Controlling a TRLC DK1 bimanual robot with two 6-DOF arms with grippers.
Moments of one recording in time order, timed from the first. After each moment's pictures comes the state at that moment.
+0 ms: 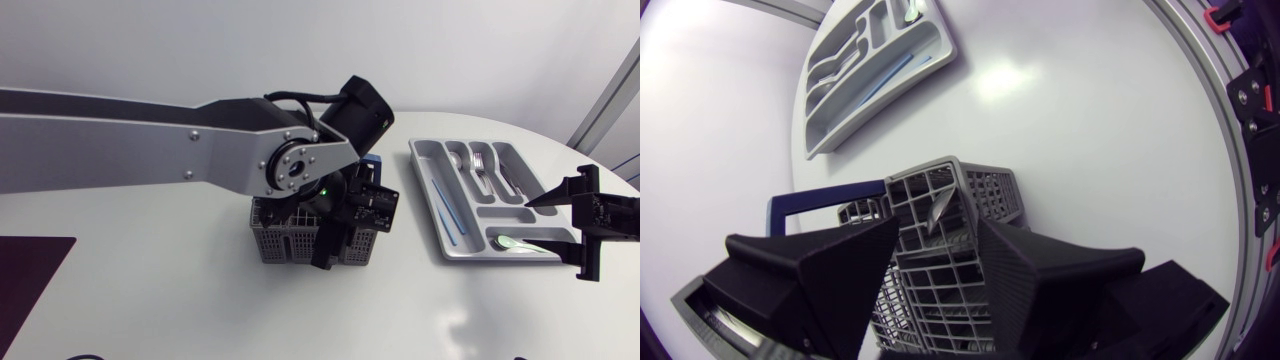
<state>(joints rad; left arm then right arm) -0.89 1.83 1.38 -0.53 -0.06 1.13 -0.57 1.44 0.83 -0.60 -0.67 -1.93</state>
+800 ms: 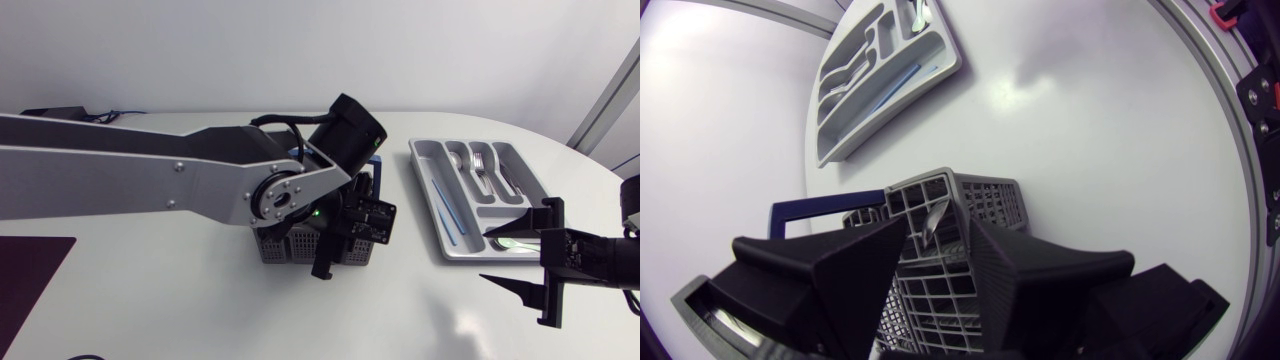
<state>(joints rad) -0.91 1.78 1.26 -0.38 -0.07 1.13 -0.38 1.13 0.55 -0.59 -0.74 -1.68</state>
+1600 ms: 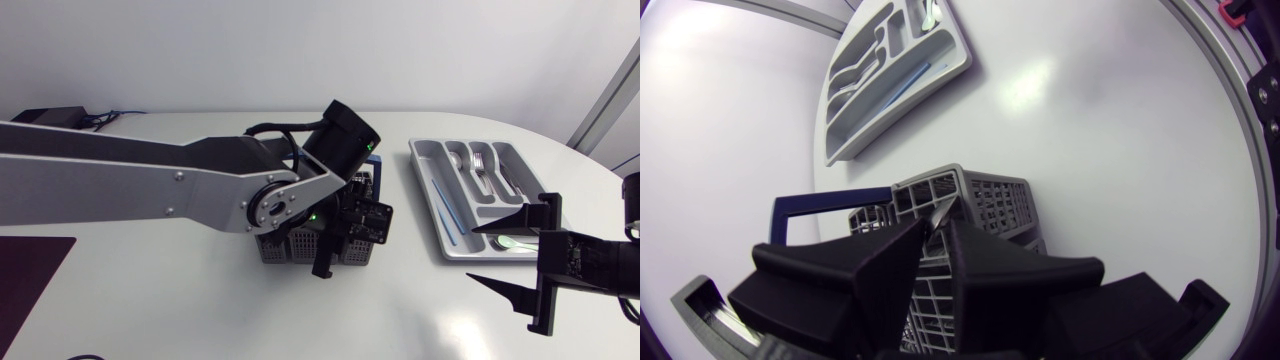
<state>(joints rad) -0.90 1.78 1.22 -0.30 -0.08 1.14 -0.24 0.93 0.51 -0.59 -0.74 -1.51</state>
